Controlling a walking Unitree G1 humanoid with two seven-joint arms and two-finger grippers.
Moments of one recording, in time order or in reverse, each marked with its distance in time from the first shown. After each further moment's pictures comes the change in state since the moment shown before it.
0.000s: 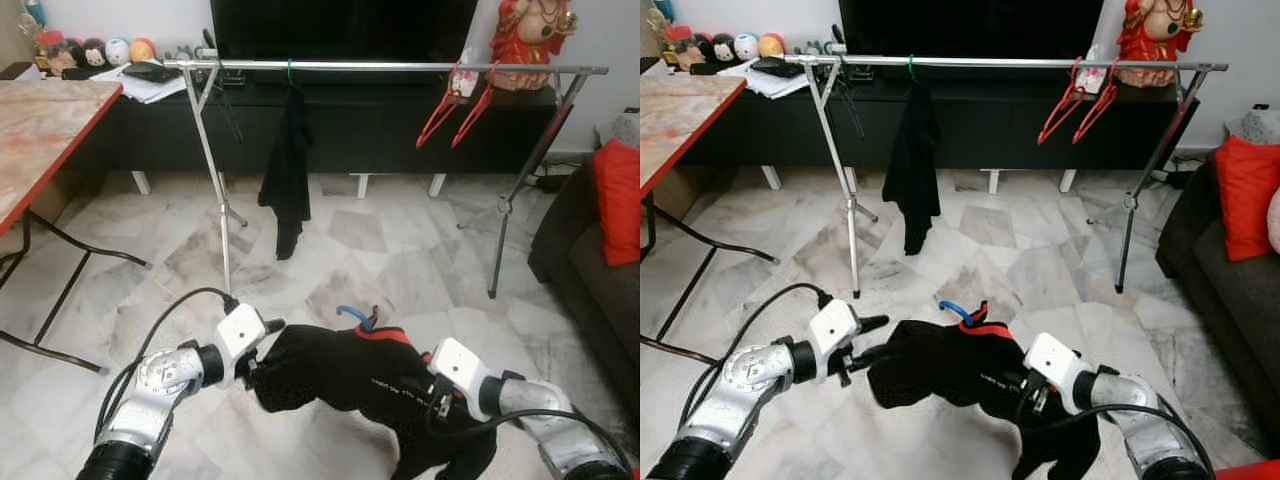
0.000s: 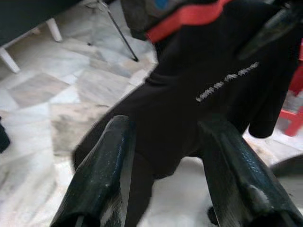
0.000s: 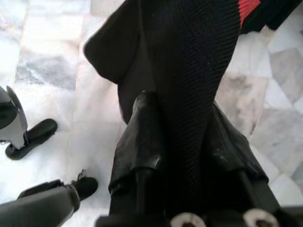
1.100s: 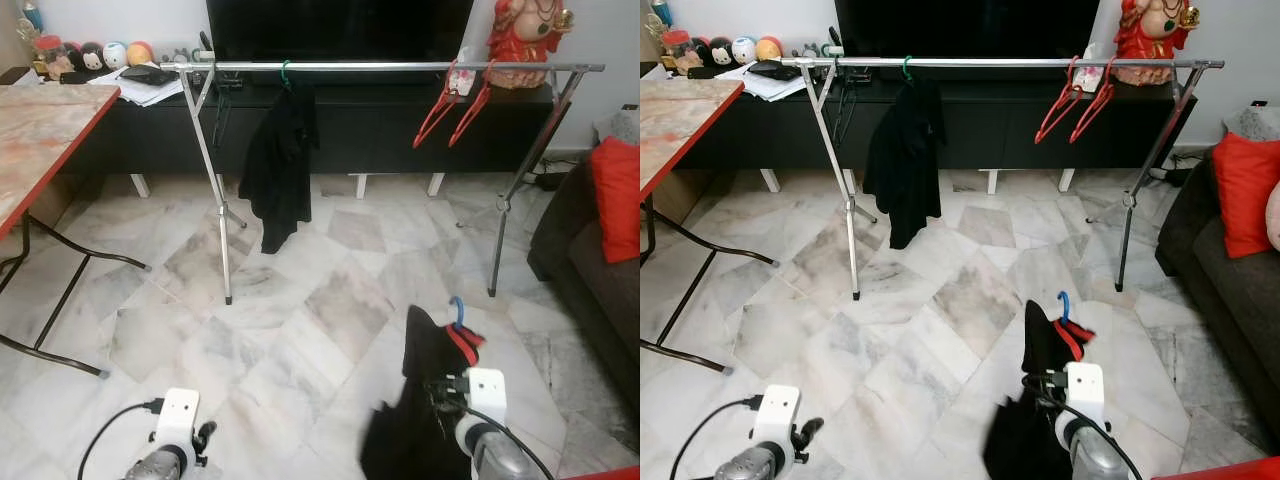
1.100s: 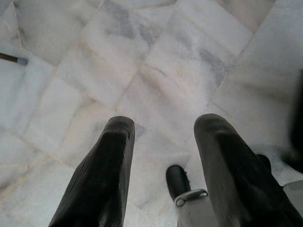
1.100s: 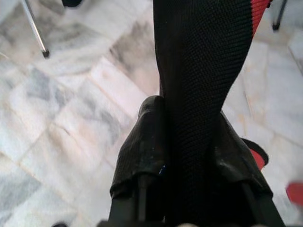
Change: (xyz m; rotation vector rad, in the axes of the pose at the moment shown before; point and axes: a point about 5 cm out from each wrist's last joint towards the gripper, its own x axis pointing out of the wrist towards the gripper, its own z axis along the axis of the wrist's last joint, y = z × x) left arm -0.039 -0.051 -0.149 -0.572 0.517 0.847; right arm 0.027 0.037 -0.059 0.762 0.042 -0.726
